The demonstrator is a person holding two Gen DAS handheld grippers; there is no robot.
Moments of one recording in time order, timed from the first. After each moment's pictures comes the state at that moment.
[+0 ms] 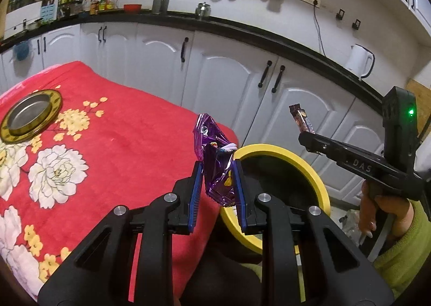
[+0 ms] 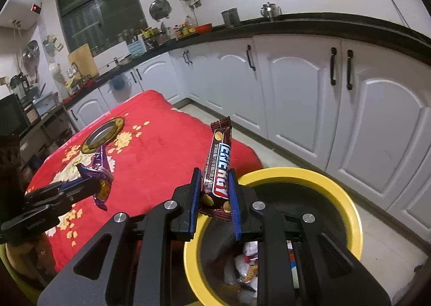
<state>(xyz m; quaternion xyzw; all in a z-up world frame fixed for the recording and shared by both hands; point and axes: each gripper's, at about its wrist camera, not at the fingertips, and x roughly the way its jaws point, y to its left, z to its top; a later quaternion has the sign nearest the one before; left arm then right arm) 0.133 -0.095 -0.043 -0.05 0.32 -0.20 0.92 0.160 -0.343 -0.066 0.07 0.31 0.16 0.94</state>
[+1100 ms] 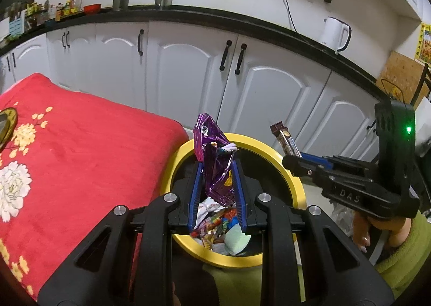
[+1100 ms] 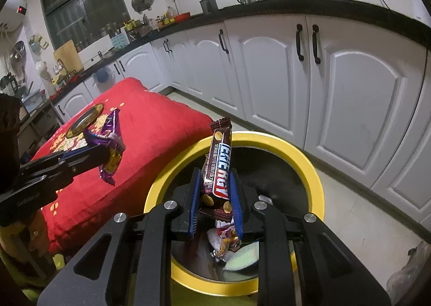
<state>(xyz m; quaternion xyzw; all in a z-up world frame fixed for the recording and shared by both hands) 0.141 -0.186 -0.057 0.00 0.34 -0.27 0.90 0.127 -0.401 -0.102 0.08 0.35 0.12 0.93</state>
